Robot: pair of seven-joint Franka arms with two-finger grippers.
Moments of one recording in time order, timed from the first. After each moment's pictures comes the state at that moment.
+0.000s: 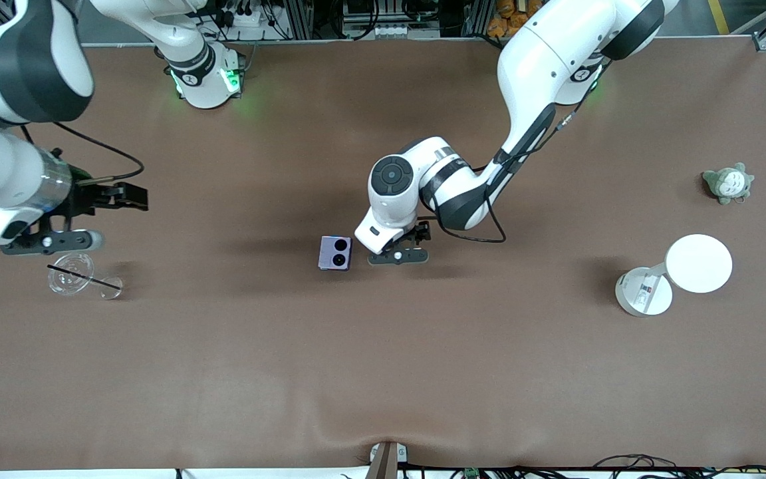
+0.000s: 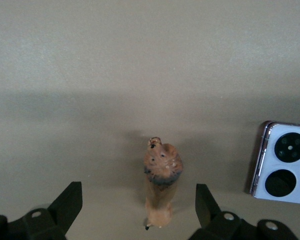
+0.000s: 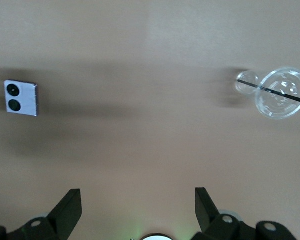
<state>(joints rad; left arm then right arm) -0.49 0.81 -0.39 -1.42 0.34 2.14 -1.00 0.15 0.20 -0.01 -1.49 0.01 1.47 0.04</state>
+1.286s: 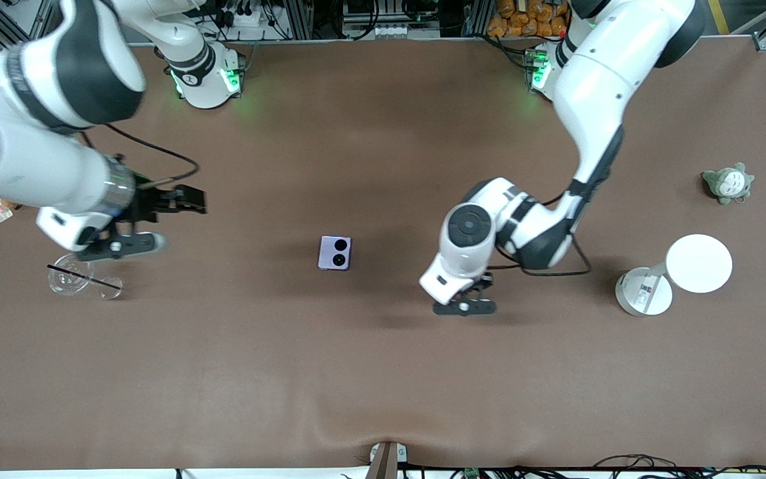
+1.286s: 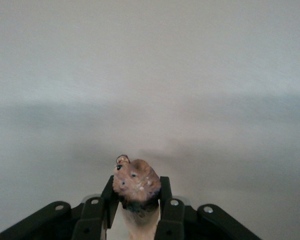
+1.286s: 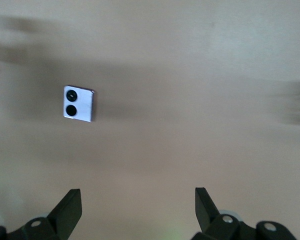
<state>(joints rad) -0.26 0.78 -0.38 -1.41 0.45 2.13 -0.76 0.27 0.25 -0.01 -1.49 0.15 1.57 0.13</state>
